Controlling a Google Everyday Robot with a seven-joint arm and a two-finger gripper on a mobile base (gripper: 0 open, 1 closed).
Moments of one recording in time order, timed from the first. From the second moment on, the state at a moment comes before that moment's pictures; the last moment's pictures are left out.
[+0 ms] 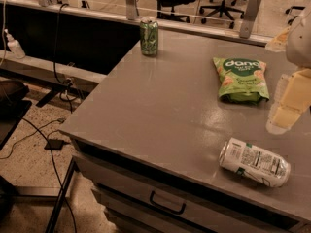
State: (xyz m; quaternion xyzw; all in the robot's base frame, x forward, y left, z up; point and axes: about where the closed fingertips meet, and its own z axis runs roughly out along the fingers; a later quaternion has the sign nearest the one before) arm 0.438 -0.217 0.977 -0.60 0.78 -0.03 0.16
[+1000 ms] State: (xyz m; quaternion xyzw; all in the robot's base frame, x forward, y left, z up) arm 0.499 -0.294 0.979 -0.51 0.84 -0.08 0.15
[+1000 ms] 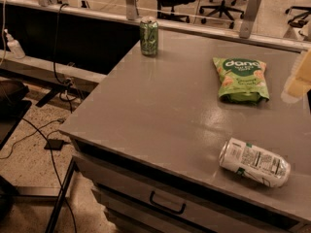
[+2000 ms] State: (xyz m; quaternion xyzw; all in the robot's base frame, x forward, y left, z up) arm 0.592 -0.353 0.928 -0.32 0.90 0.01 0.29
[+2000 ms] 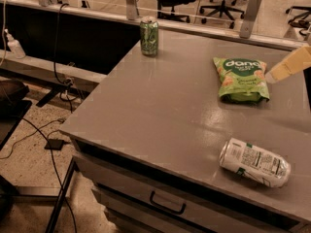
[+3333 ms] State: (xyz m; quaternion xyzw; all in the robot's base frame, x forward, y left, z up) arm 0.620 -0.312 0.835 -0.32 0.89 0.10 0.30
